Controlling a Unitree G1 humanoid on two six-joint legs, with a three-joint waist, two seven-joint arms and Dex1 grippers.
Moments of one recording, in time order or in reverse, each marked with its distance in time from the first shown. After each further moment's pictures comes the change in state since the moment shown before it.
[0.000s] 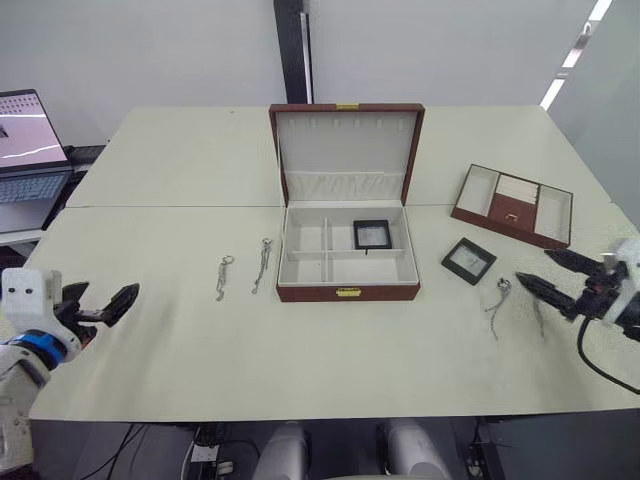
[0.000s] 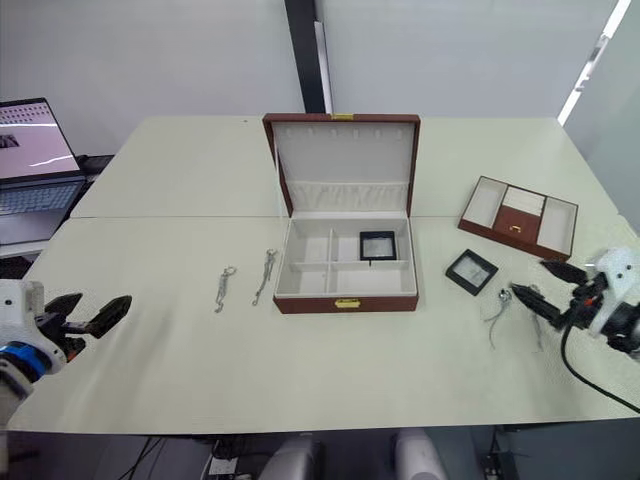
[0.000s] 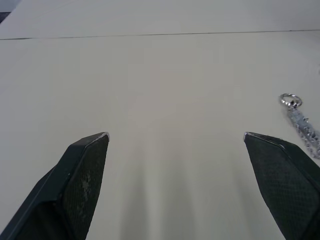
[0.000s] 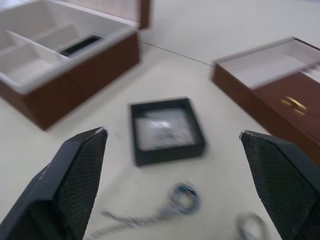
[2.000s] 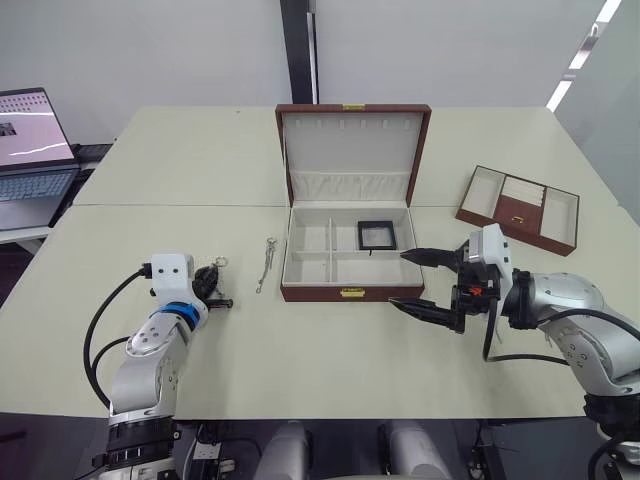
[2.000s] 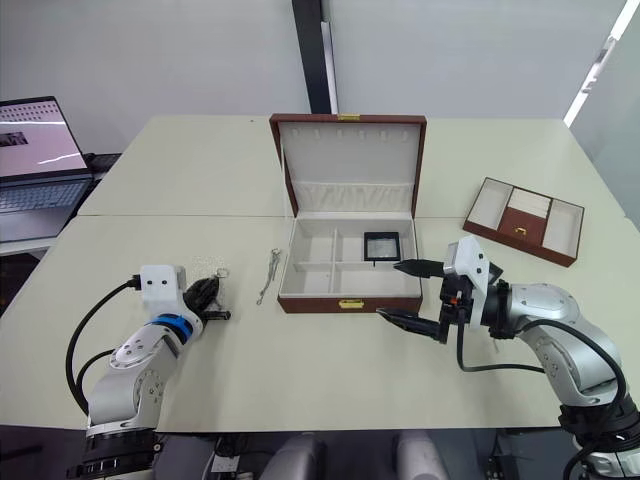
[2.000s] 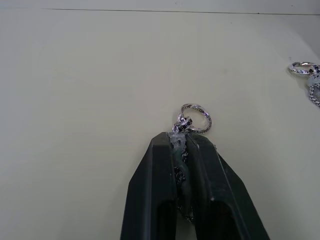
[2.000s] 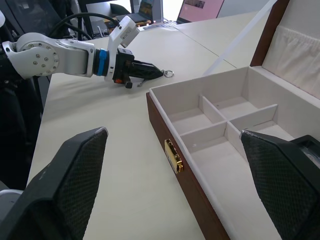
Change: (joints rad) left arm -0.181 -0.283 -0.360 0.101 0.210 -0.132 0.317; right arm -0.205 0.102 0.338 -0.276 0.024 0.142 -0.041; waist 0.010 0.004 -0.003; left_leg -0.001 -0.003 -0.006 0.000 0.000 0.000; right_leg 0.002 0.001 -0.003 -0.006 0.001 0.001
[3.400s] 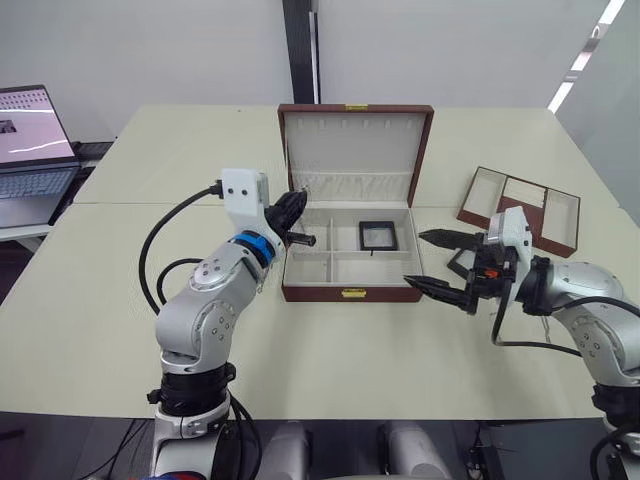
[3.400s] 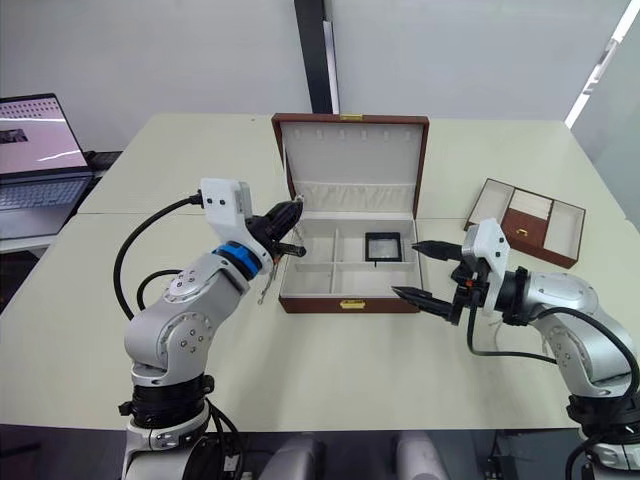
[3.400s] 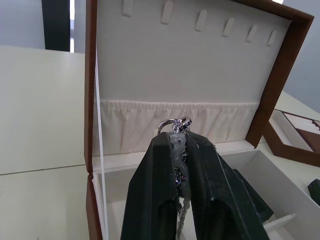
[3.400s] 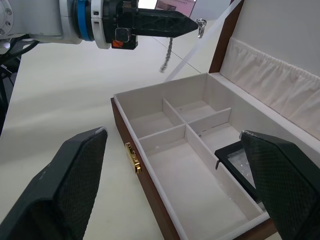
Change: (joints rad) left arm -0.321 -0.159 -0.180 -0.330 -0.190 0.323 0.105; right arm -0.016 -0.012 -0.090 0.028 -0.009 0.006 -0.027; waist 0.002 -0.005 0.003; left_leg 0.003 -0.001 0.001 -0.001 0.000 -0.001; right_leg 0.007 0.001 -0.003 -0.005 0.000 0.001
